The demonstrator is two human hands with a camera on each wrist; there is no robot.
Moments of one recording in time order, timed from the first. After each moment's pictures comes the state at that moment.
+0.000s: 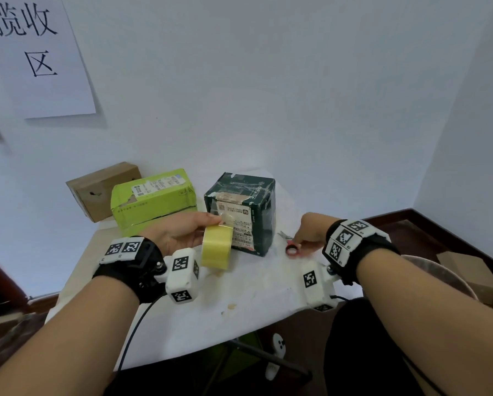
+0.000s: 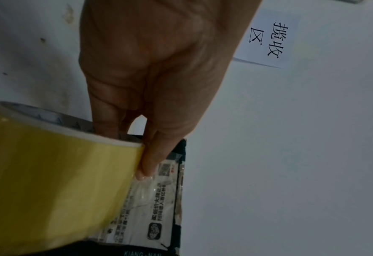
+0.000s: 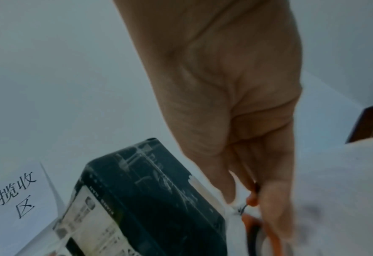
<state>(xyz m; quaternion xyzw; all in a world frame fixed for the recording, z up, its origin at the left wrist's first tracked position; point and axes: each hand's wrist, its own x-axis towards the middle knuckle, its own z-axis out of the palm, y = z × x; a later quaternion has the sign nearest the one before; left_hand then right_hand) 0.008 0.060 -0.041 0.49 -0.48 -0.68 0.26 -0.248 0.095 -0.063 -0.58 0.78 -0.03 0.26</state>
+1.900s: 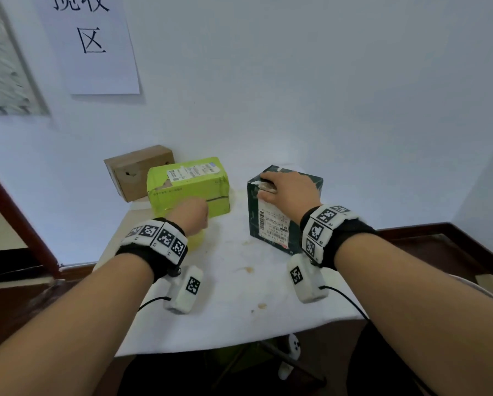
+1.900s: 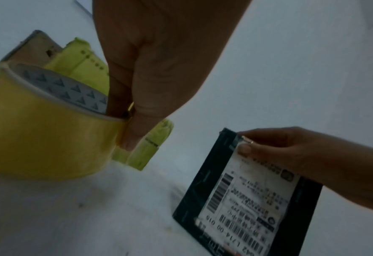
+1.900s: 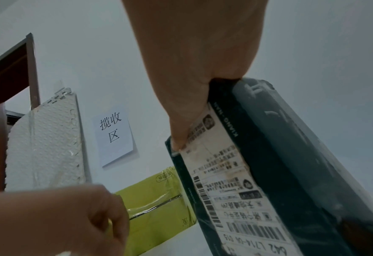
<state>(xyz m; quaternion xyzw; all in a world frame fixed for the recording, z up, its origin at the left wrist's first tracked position) 0.063 0.023 -0.059 0.62 -0.79 -0.04 -0.01 -0.152 0.042 -0.039 -0.75 0.63 -0.19 -0.05</state>
